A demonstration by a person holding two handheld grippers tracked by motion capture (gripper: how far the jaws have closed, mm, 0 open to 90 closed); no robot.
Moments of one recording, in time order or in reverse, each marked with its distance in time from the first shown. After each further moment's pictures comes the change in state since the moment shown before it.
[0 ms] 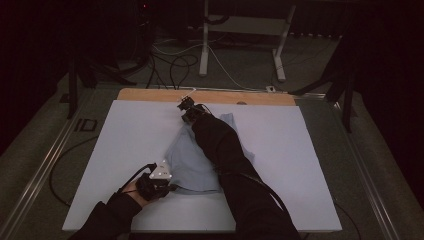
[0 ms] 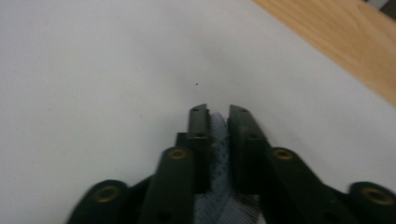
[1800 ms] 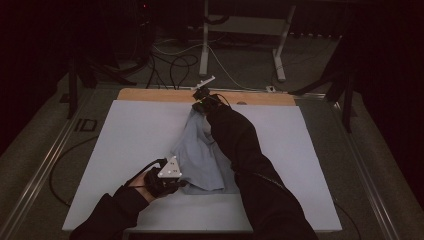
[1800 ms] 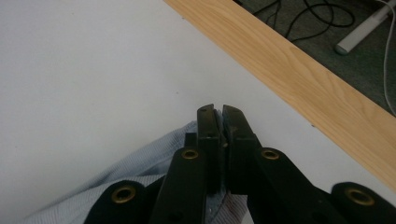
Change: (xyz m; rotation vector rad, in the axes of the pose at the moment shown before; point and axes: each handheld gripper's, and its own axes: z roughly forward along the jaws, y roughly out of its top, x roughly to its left) left arm -0.018 0.044 -0.013 -0.055 -0.014 0.135; right arm -0.030 -0.001 -0.084 -0.104 0.028 0.001
